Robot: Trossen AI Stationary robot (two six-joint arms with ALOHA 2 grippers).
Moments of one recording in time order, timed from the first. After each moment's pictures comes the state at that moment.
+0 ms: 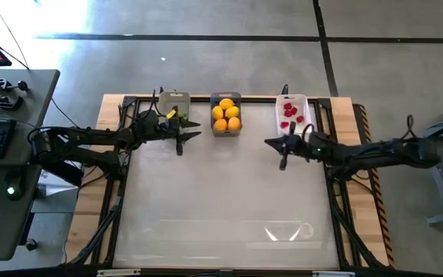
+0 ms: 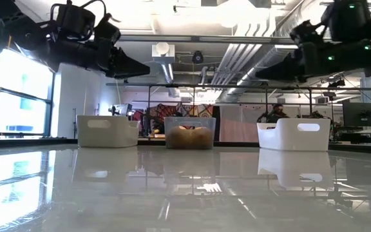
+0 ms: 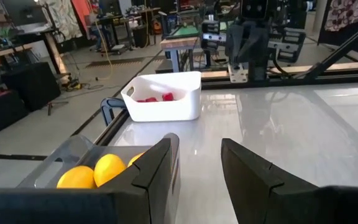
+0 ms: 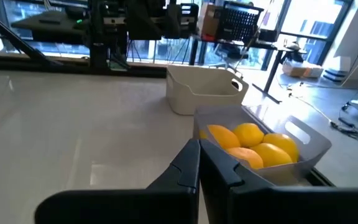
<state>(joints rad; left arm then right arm) 0.46 1.20 0.37 0.70 0.26 0.18 -0.20 0.94 0.17 0.66 0.08 -0.16</state>
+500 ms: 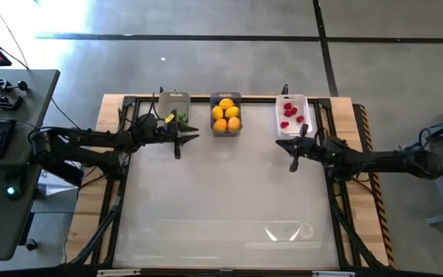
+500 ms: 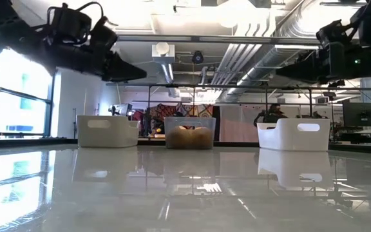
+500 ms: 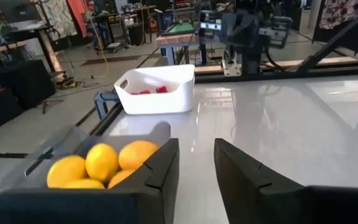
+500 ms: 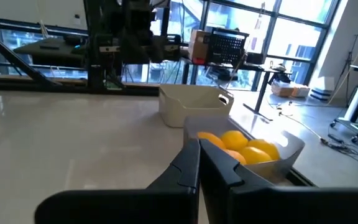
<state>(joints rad) 0.44 1.20 0.32 0.75 0.27 0.18 -0.20 0.58 0.01 0.57 0.10 -0.16</state>
